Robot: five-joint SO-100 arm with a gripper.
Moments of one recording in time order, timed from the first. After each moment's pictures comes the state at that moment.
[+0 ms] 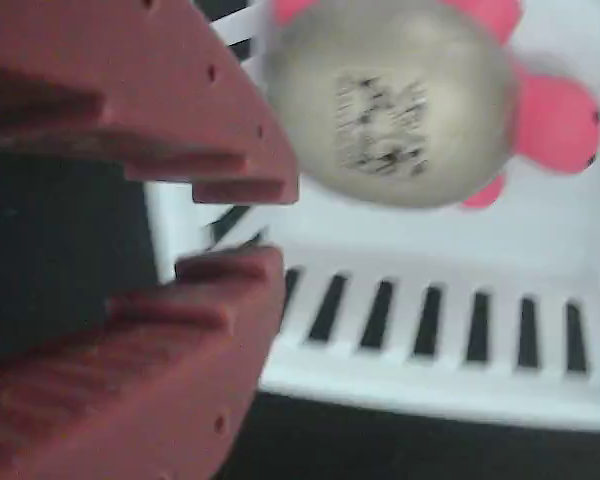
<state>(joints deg) -16.1 70.9 46.8 90.4 11.5</state>
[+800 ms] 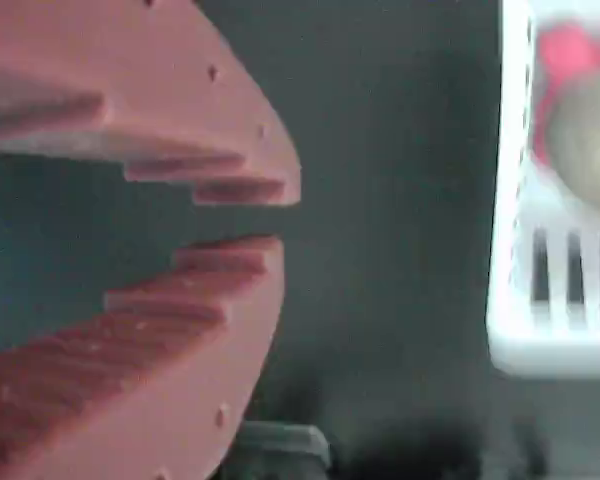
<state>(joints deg) -5.4 157.1 136.4 68.9 2.5</state>
